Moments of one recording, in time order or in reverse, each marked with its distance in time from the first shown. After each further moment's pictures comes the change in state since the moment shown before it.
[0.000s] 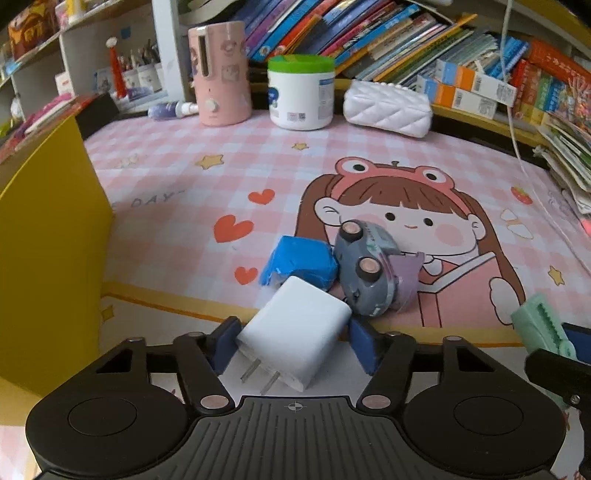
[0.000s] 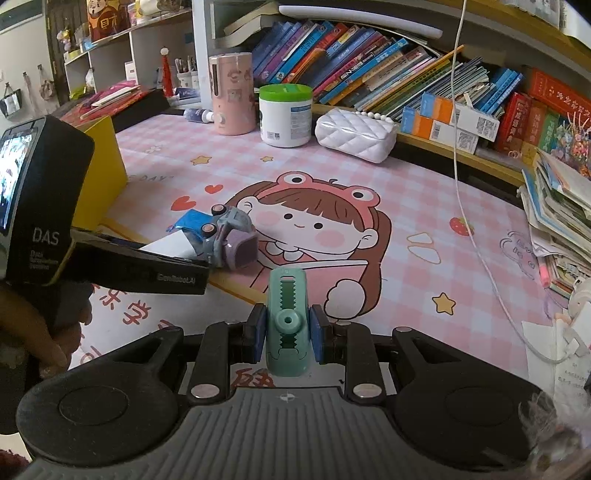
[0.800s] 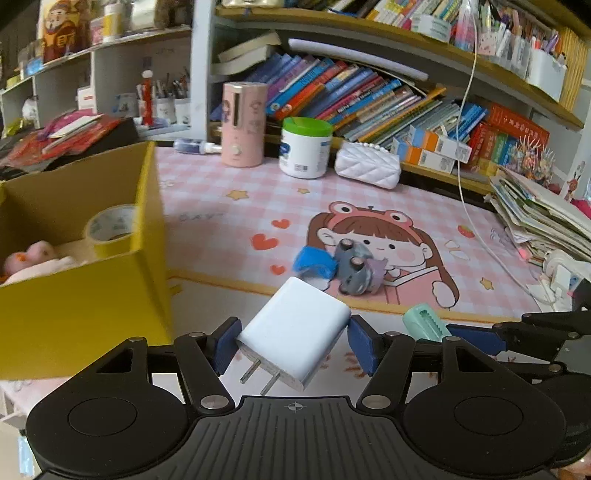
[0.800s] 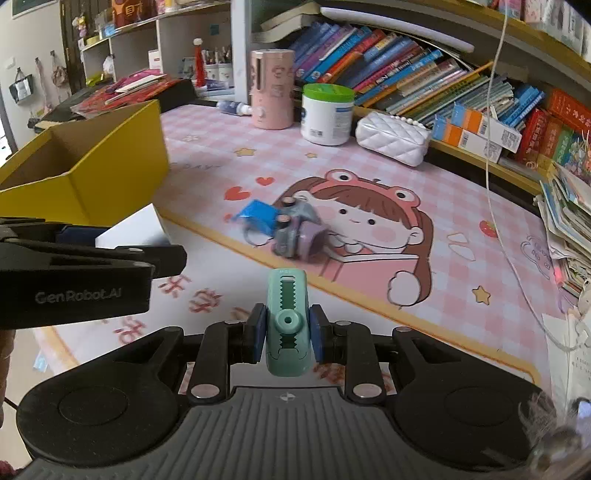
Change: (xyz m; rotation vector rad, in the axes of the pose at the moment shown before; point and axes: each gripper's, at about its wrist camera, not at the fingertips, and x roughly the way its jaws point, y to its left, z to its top) left arm -0.110 0.056 -0.045 -0.062 -0.152 -0.112; right arm -0.018 0.071 -0.006 -0.040 0.016 0.003
